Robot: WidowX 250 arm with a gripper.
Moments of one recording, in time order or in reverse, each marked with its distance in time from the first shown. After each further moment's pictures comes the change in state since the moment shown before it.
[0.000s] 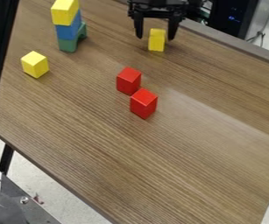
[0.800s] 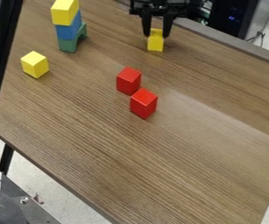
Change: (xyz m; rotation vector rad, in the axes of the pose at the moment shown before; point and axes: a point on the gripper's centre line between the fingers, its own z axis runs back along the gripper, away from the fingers) arm 0.010 -0.001 -0.002 0.004 -0.039 -0.005
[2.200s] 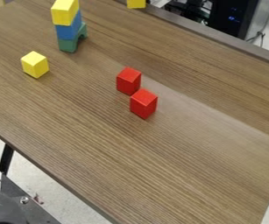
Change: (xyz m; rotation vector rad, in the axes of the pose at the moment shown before) arm -0.026 0.048 0.104 -0.038 -0.182 0.208
